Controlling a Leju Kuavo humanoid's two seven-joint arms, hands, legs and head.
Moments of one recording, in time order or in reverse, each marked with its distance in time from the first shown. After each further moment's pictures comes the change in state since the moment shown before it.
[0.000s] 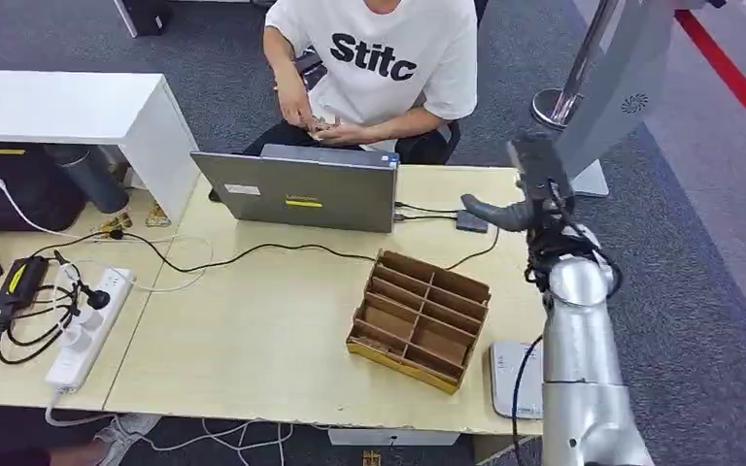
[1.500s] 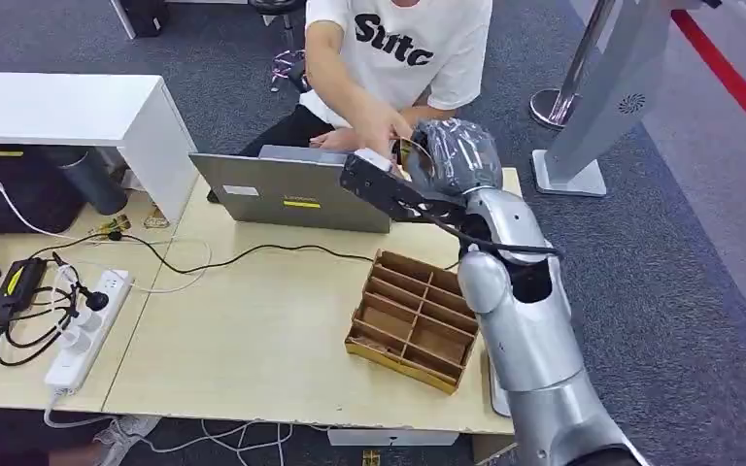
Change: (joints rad) left arm -0.007 -0.034 -0.034 -0.024 -0.016 -0.015 0.033; right arm -0.104 0.062 0.480 -0.125 0.776 0.114 -0.026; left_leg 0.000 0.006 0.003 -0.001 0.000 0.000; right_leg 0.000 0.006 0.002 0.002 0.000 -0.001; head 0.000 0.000
